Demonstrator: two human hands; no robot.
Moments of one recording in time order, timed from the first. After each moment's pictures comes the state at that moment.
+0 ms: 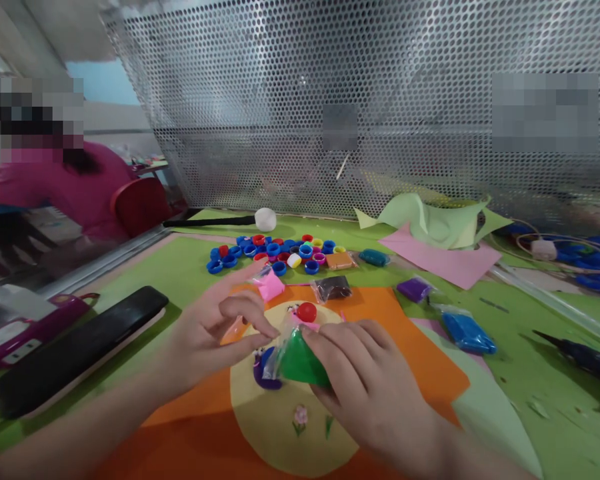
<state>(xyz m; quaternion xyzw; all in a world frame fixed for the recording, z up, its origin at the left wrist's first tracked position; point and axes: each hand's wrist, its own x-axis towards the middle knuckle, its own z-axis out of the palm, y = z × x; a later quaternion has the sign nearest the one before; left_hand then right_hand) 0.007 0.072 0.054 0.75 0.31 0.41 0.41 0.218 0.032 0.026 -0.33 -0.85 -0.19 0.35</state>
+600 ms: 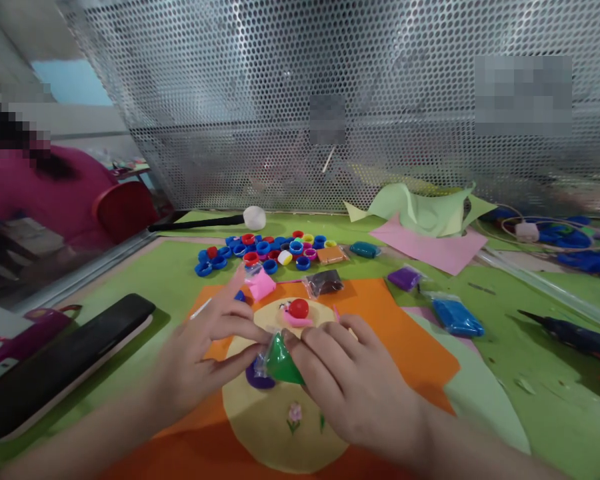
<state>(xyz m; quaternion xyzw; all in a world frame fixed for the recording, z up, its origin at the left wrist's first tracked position) 0.009 0.066 0.042 0.86 0.28 0.38 0.19 0.216 0.031 0.025 -0.31 -0.87 -0.24 0.31</state>
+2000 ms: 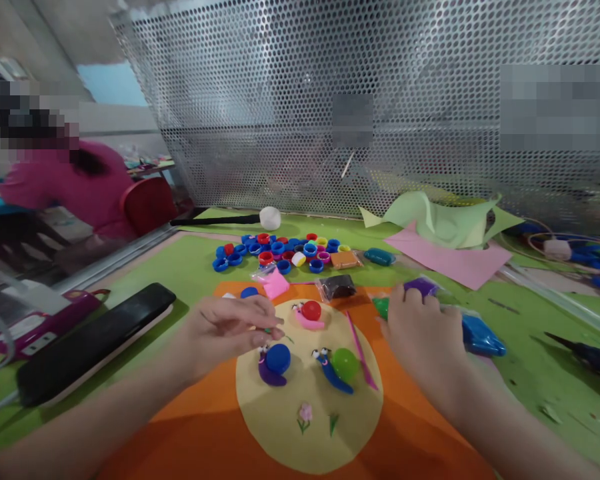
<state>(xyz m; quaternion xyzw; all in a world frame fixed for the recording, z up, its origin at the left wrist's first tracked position) 0.009 0.074 0.047 0.64 0.24 0.43 0.58 0.274 0.066 0.010 -0.61 -0.73 -0.31 0.02</state>
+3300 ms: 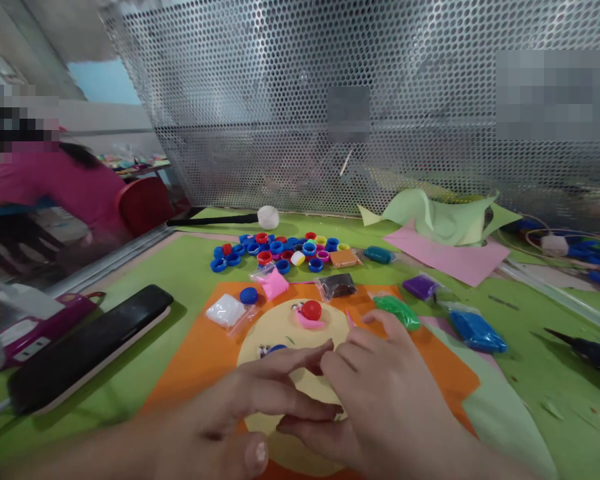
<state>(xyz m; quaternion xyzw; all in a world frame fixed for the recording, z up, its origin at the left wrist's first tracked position) 0.013 0.040 0.055 0.80 0.17 0.25 0.52 0.209 0.021 0.048 -0.42 -0.86 -0.08 0.28</state>
